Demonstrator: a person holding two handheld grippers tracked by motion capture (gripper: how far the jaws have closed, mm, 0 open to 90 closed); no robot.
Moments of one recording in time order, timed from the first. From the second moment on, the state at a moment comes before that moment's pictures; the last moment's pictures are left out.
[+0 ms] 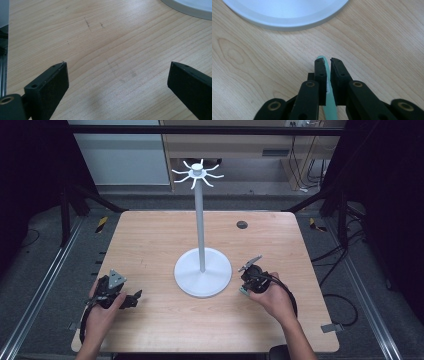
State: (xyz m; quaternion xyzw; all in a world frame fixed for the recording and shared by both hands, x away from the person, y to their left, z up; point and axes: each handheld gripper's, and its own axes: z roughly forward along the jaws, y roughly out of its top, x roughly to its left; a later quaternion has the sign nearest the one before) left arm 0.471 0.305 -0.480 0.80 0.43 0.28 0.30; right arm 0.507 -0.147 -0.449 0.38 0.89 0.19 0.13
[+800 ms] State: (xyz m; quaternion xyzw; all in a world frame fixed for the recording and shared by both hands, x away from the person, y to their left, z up) left arm 0.471 0.305 -0.480 0.80 0.43 0.27 0.30; right arm 0.528 -0.149 -0.459 0.39 0.91 0.14 0.06
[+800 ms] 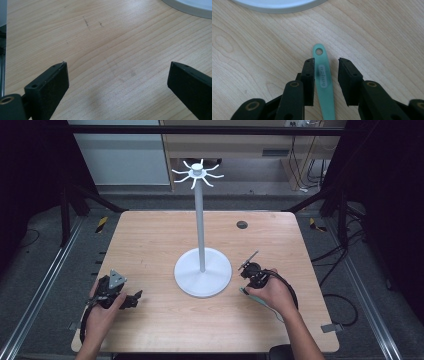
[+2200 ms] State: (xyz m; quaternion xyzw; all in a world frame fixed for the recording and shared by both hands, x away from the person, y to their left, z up) left arm 0.471 0.306 -0.480 0.80 0.43 0.27 0.30; right arm 0.528 -0.155 -0.457 0.39 0.91 0.16 0.06
